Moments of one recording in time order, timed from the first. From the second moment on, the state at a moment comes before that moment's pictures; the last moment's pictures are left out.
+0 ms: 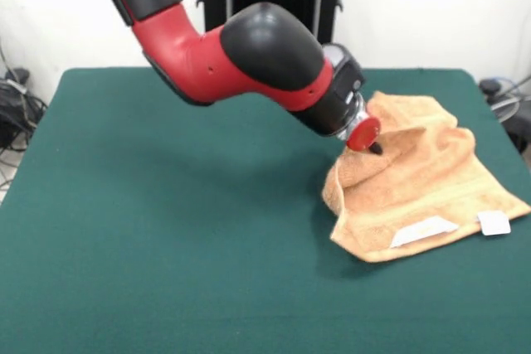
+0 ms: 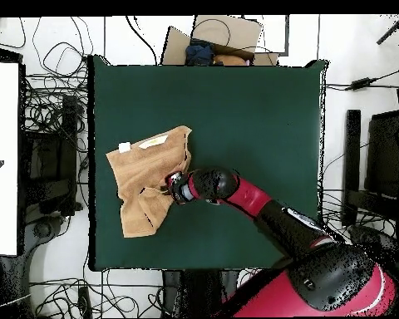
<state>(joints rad) -0.79 -0.15 0.60 1.78 -0.15 0.58 2.44</state>
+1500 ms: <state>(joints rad) -0.84 -0.12 0.74 1.79 -0.18 0.90 2.44</state>
